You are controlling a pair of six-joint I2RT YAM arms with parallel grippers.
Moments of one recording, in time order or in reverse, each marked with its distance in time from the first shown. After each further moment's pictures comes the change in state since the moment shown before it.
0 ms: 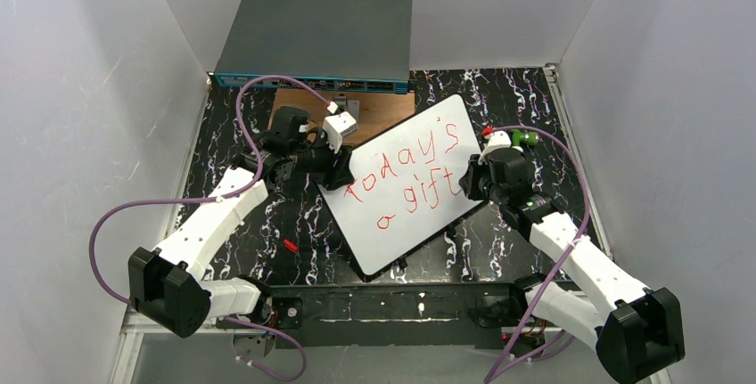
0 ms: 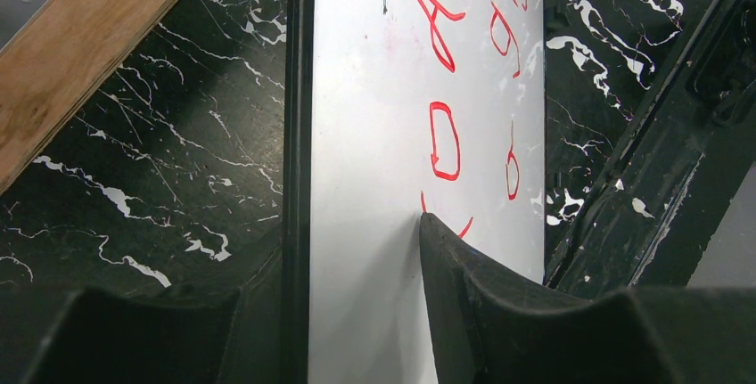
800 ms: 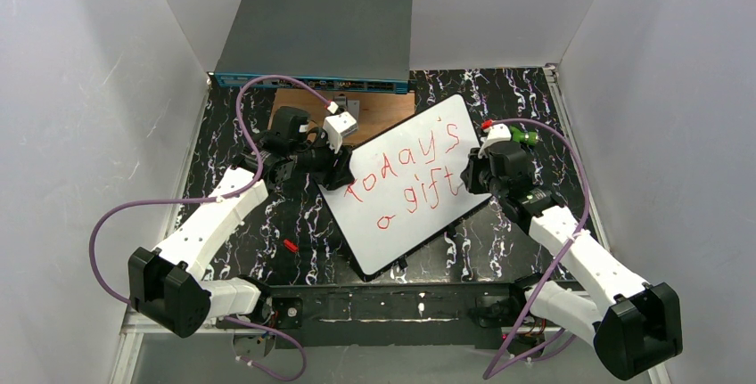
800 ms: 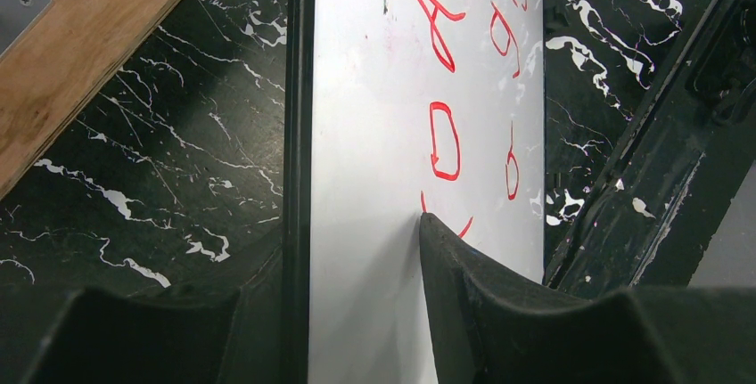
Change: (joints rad) left arm -0.001 0.000 0.000 0.003 0.002 0.003; right arm -0.008 0.039 0.064 -0.022 0.020 -0.040
